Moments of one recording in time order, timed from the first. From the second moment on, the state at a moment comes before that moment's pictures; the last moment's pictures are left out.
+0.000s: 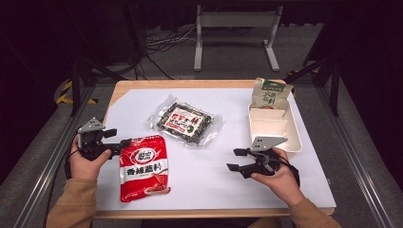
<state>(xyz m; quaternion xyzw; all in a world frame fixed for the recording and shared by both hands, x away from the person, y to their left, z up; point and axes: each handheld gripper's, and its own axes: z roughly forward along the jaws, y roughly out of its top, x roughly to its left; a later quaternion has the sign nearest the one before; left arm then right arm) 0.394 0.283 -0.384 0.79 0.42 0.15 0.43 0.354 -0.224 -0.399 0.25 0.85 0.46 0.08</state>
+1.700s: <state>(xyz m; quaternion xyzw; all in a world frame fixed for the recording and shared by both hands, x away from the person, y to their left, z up) 0.428 0.297 -0.446 0.79 0.46 0.03 0.41 0.355 -0.218 -0.410 0.25 0.85 0.46 0.04</state>
